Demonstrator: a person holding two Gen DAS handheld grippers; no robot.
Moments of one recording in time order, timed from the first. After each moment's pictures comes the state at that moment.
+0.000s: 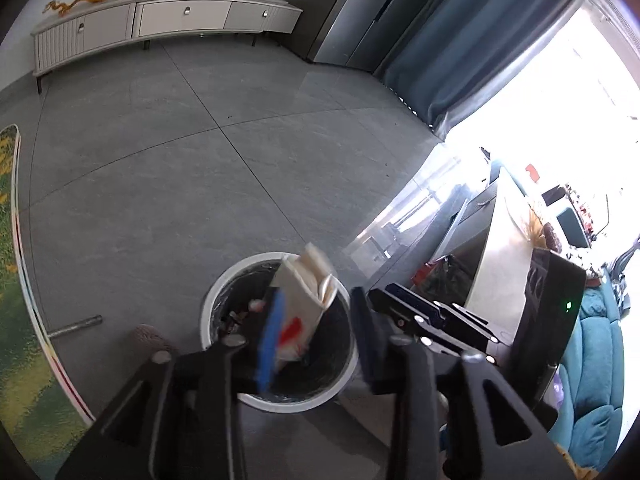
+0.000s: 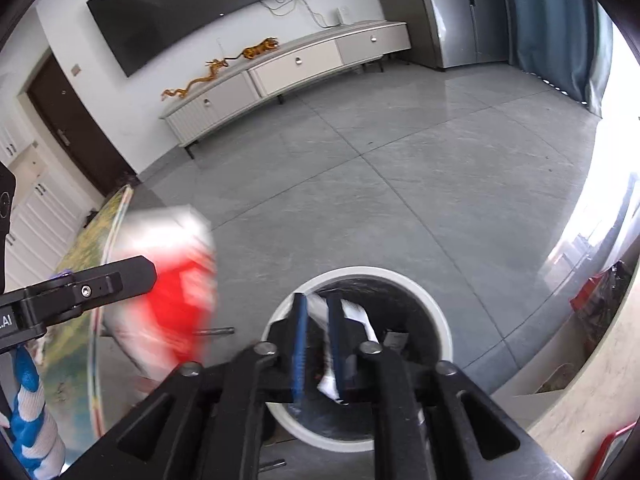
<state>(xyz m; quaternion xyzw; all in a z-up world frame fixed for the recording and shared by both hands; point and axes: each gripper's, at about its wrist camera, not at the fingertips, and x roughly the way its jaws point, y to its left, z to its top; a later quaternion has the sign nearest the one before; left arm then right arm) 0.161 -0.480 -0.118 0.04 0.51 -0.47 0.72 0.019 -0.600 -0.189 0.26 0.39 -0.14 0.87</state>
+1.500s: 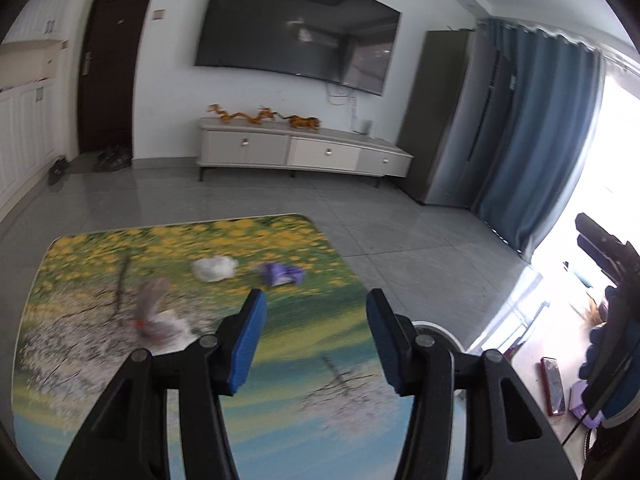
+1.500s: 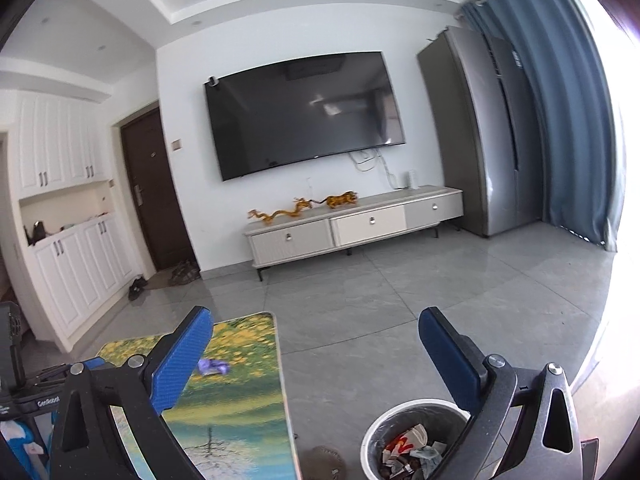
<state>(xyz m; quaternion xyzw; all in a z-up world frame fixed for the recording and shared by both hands) 0.092 -0.103 0.012 -0.03 0.30 -0.27 0.91 -0.046 -0.442 0.021 0.13 0.14 -0.09 0.98</state>
